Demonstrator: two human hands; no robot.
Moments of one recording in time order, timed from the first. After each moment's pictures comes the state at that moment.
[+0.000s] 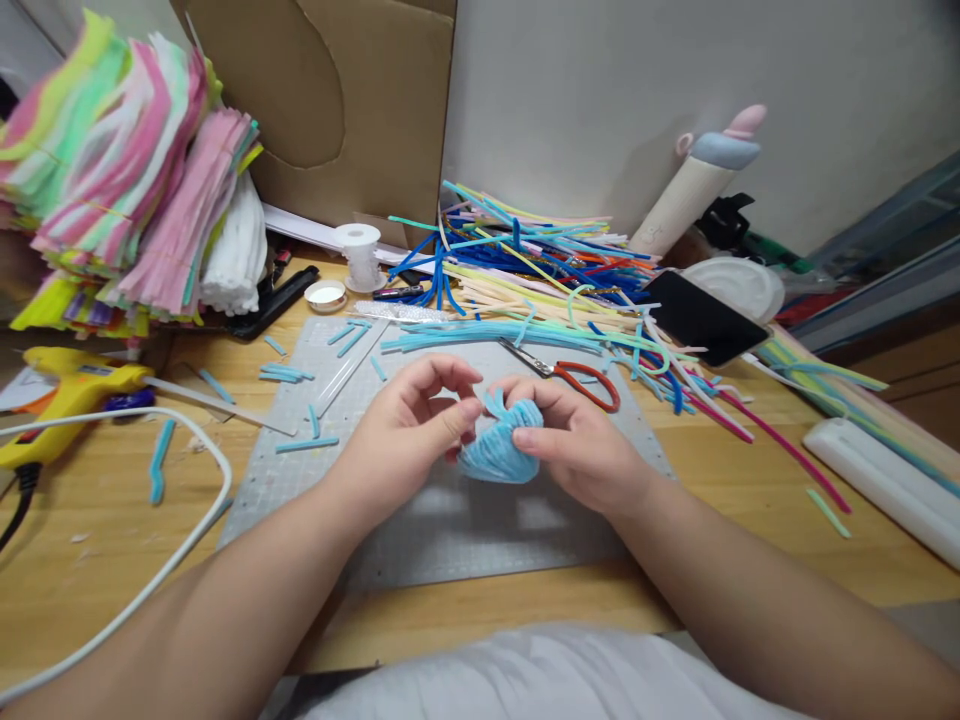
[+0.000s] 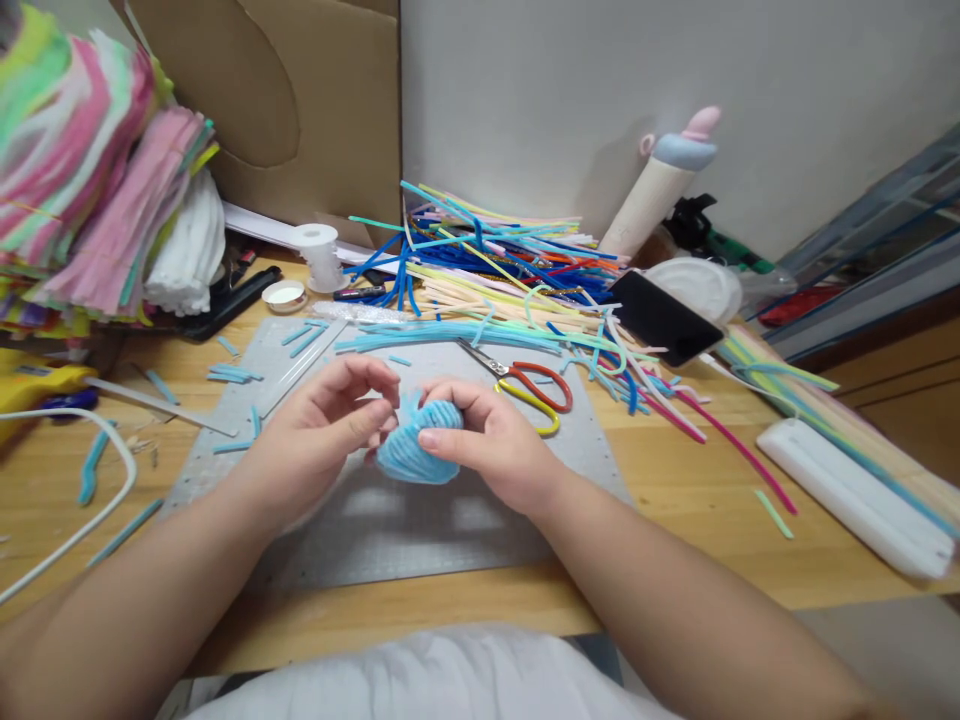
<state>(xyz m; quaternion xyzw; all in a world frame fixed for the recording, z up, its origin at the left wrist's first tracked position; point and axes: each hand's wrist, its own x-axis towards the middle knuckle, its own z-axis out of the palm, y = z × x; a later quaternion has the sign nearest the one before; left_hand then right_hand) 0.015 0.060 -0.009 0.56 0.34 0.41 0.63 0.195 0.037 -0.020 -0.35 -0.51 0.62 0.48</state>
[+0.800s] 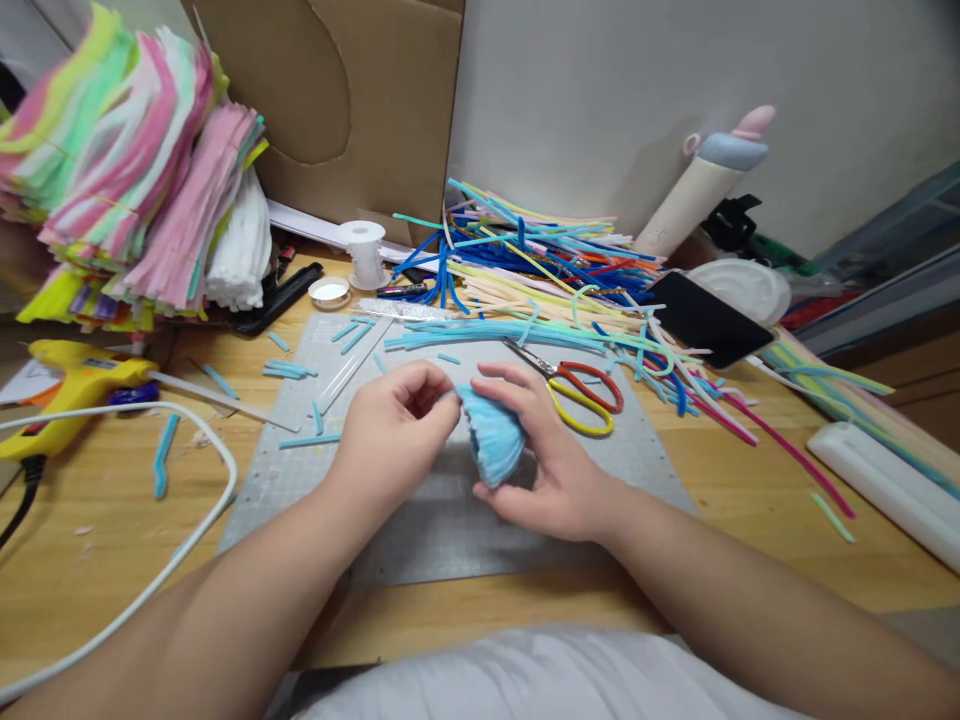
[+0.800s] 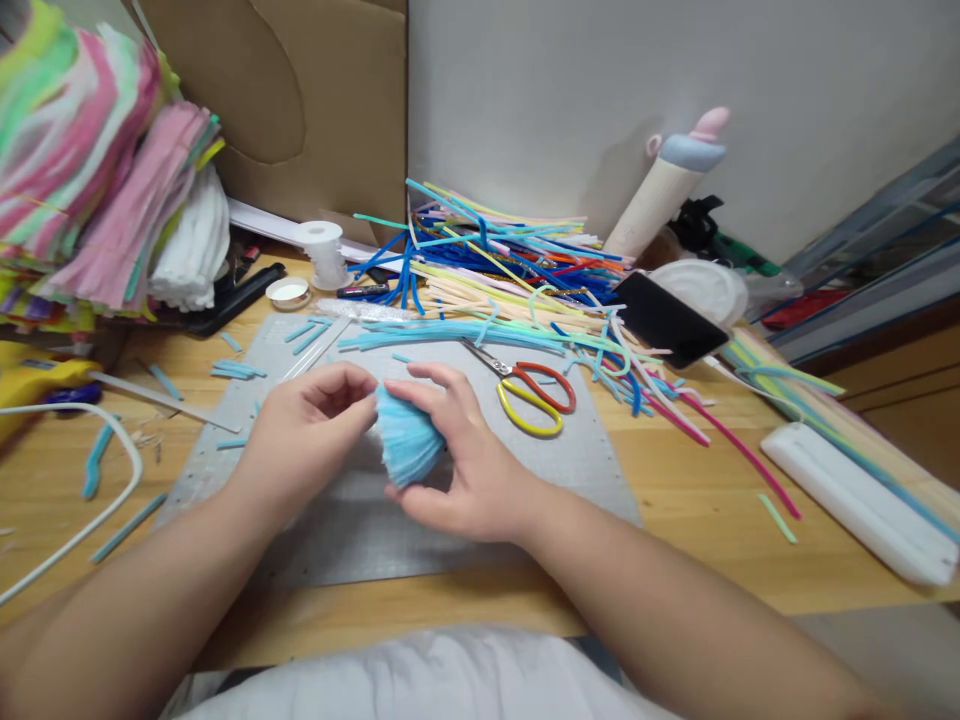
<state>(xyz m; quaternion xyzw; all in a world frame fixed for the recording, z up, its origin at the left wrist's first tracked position) 0.012 0.064 -0.011 0.64 0.51 0.40 0.41 0.189 0.030 -0.031 -0.36 -0.80 0.28 0.39</state>
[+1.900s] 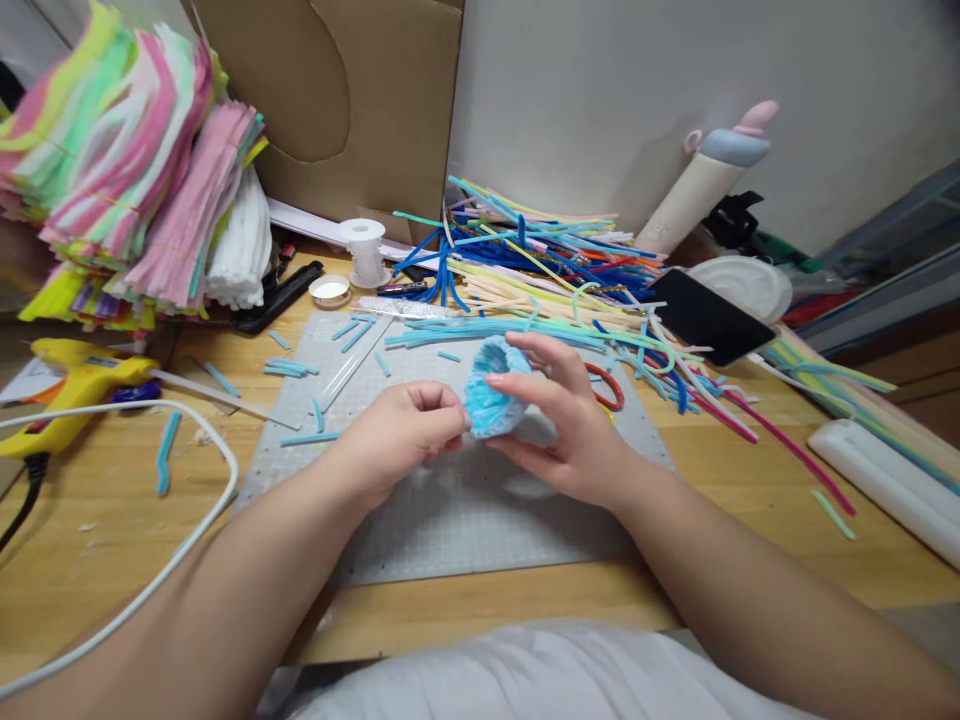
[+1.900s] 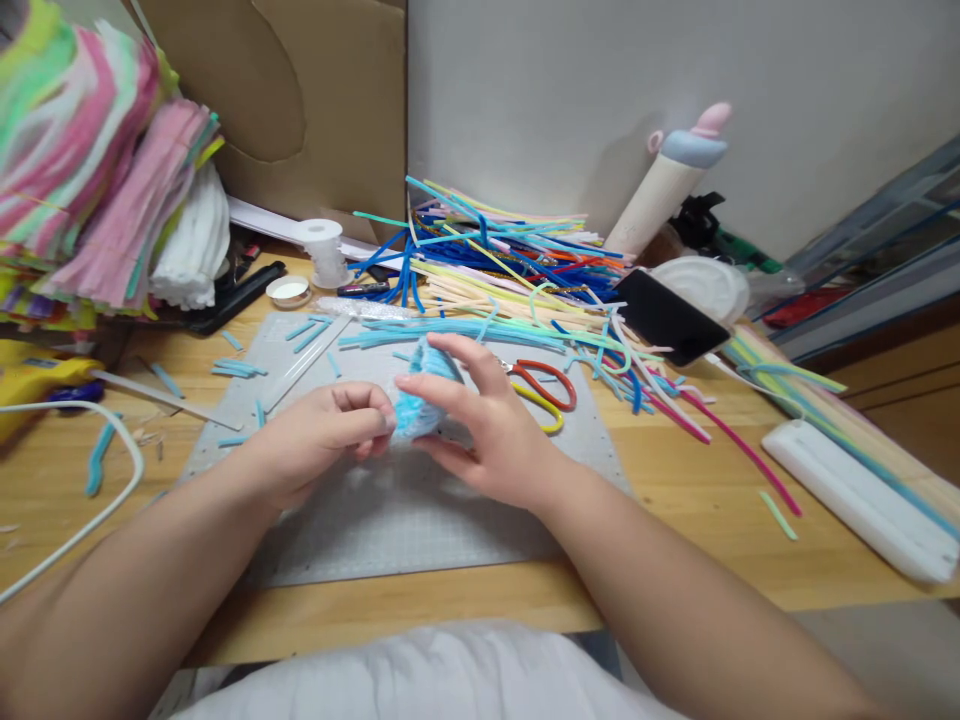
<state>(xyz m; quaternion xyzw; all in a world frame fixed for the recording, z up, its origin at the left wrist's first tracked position) 0.011 0.068 -0.005 0.53 0.48 0.27 0.64 0.209 0.045 -0.021 -0.36 -0.85 0.12 0.37</state>
